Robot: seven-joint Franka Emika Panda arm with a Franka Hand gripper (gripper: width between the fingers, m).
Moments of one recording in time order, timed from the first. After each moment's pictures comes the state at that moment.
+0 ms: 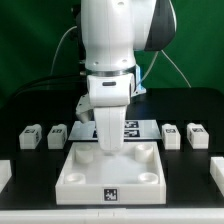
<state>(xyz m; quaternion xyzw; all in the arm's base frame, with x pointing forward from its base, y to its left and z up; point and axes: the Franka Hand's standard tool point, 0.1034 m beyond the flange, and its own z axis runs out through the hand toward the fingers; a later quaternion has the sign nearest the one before) 0.438 -0.016 0.013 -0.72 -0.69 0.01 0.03</state>
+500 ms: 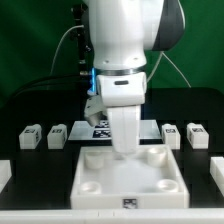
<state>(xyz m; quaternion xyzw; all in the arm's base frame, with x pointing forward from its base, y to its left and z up) 0.474 0.026 0.017 -0.70 -0.71 -0.02 0.03</state>
